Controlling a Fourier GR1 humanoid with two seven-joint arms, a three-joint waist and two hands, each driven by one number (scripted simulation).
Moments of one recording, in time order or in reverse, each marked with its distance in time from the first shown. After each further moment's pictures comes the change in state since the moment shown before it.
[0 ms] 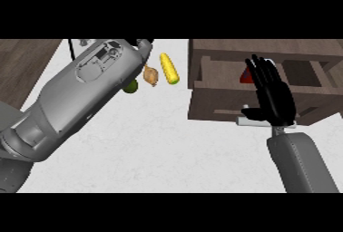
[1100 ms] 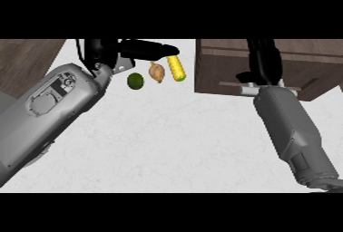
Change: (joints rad) left arm 0.259 0.193 -0.001 -0.354 -0.050 -0.035 0.105; right arm -0.492 -0.008 -0.189 0.700 0.090 -0.335 0.021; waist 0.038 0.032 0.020
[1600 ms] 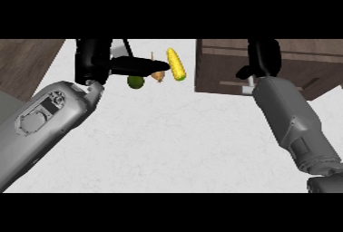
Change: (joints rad) left arm 0.124 0.041 0.009 -0.124 -0.034 0.002 -0.013; right arm -0.135 -0.024 -0.047 0.194 -0.003 -0.048 -0.013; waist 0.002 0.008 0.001
